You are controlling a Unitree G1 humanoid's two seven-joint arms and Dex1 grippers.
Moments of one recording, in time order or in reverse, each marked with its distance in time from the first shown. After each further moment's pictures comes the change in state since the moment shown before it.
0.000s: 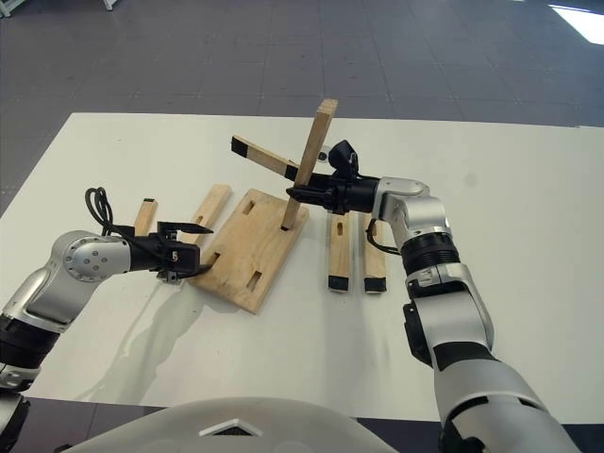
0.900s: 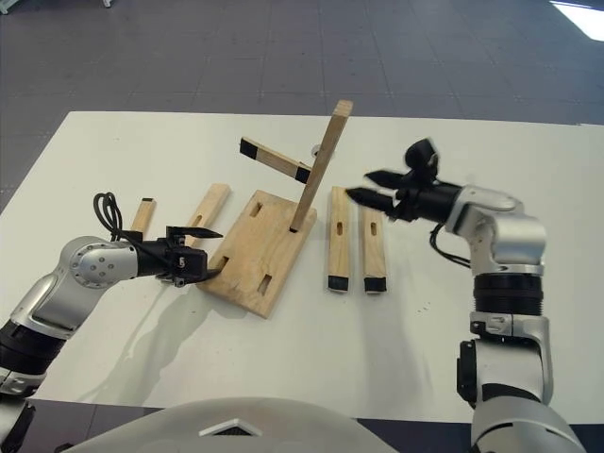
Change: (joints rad) left arm 0.033 -0.026 -0.006 -0.059 -0.008 0.019 0.009; right arm 0.200 -0.236 -0.364 -0.548 0.049 0.321 -0.224
